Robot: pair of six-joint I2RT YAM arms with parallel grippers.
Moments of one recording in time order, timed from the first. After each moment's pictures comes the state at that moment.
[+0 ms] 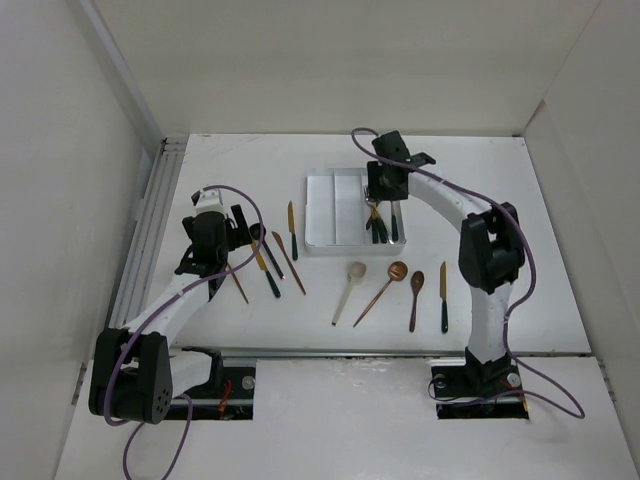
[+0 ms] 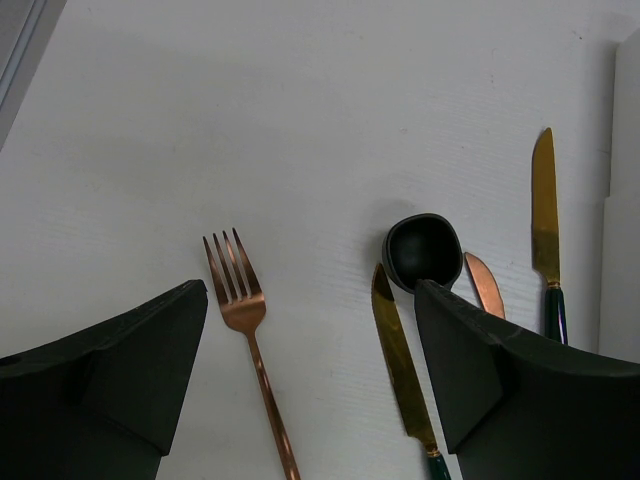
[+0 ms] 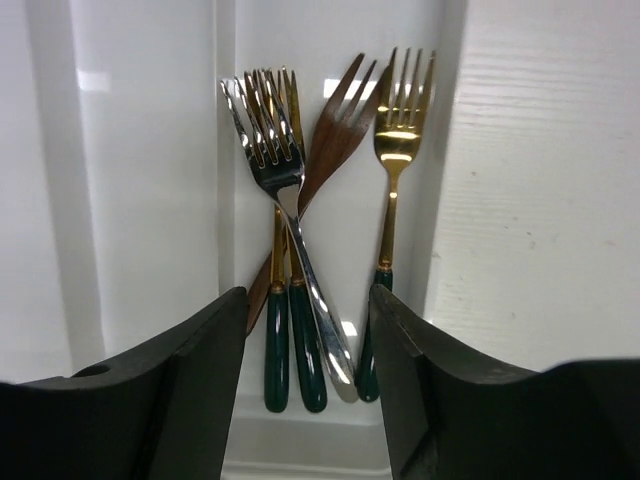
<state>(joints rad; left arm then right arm) -0.17 1.15 0.53 0.14 -0.28 -0.26 0.42 2.07 1.74 -0.65 0.19 0.29</state>
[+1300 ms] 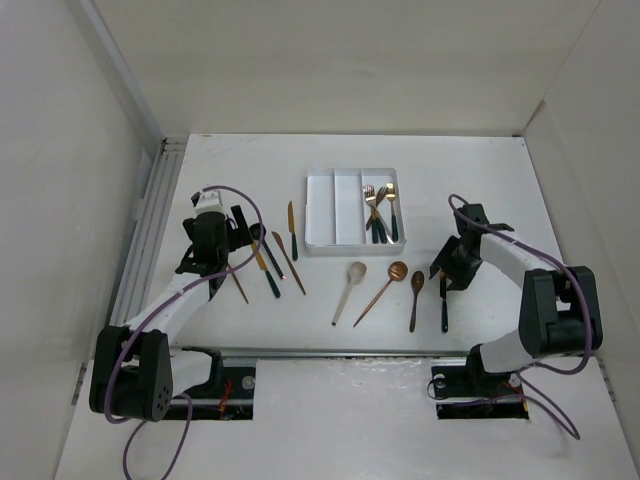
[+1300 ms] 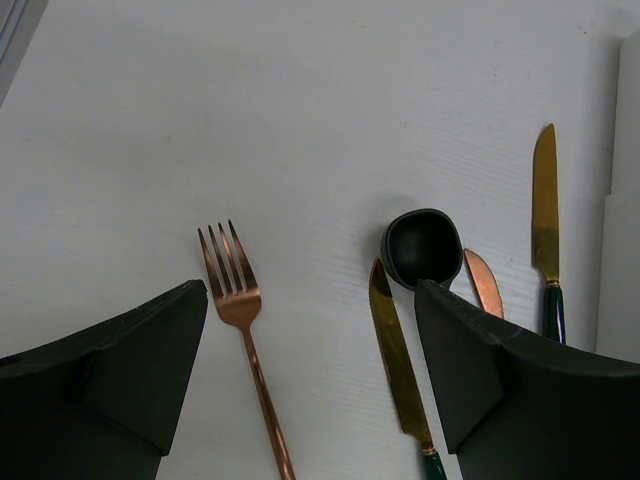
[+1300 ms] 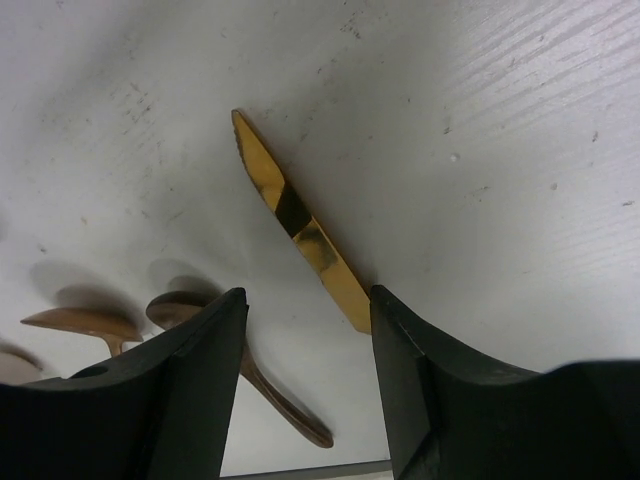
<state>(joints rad) -0.17 1.16 0.53 0.14 -0.27 -0.29 0.07 1.47 0.82 -0.69 -0.01 0.72</state>
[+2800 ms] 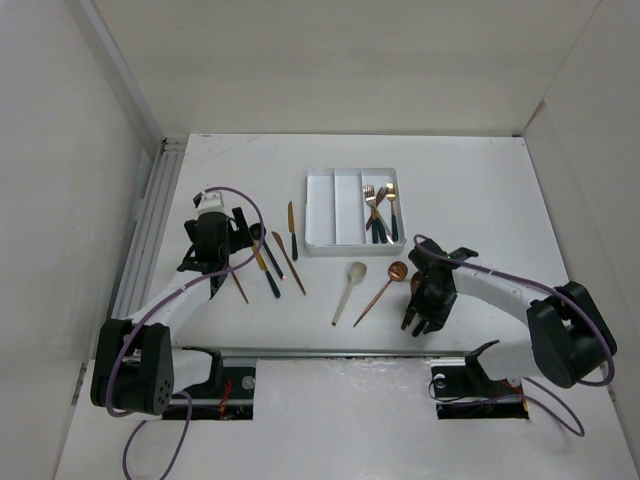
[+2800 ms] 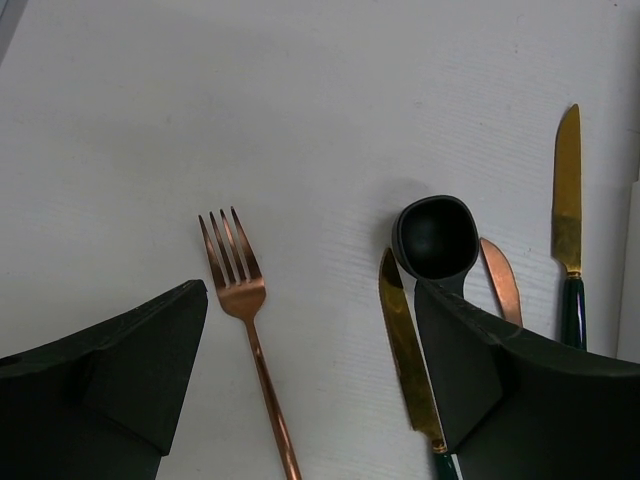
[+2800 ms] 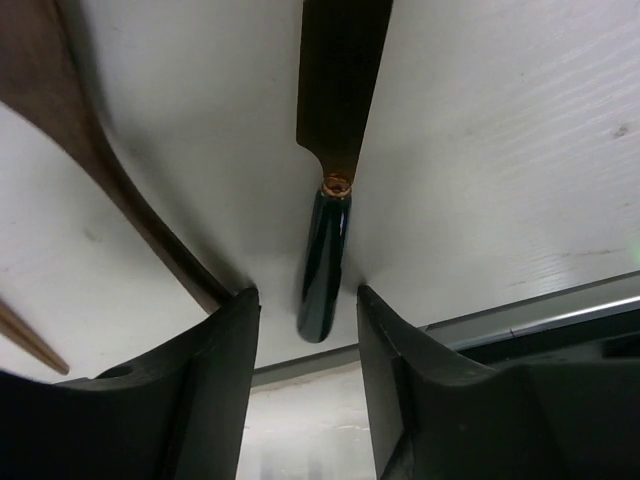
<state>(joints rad) -0.17 1.19 0.53 0.13 -0.28 -0.29 0.49 1.33 0.67 -0.88 -0.02 1.07</state>
